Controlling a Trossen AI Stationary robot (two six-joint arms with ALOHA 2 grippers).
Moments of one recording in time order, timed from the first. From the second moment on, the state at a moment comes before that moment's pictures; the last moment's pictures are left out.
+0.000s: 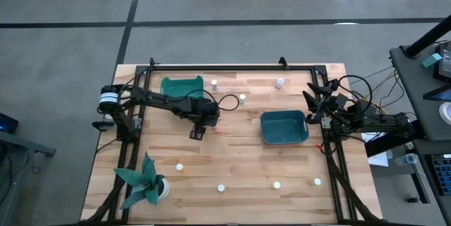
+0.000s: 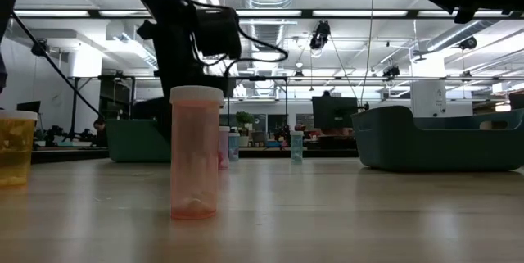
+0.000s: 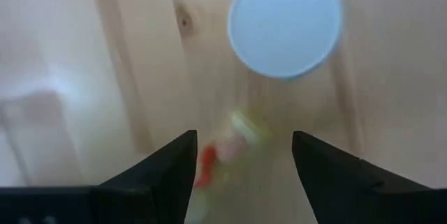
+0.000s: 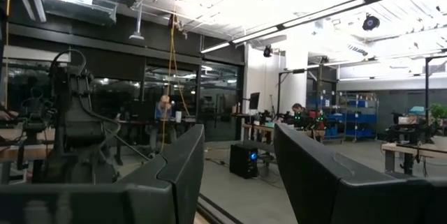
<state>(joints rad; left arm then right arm) 0.14 1.73 1.03 -0.58 -0.12 0.37 0.01 0.09 0.14 0.40 0.47 -0.32</state>
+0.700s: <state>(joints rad) 0.14 1.67 1.03 -0.69 -0.18 0.52 0.01 0.09 0.14 0.40 0.47 -0.32</state>
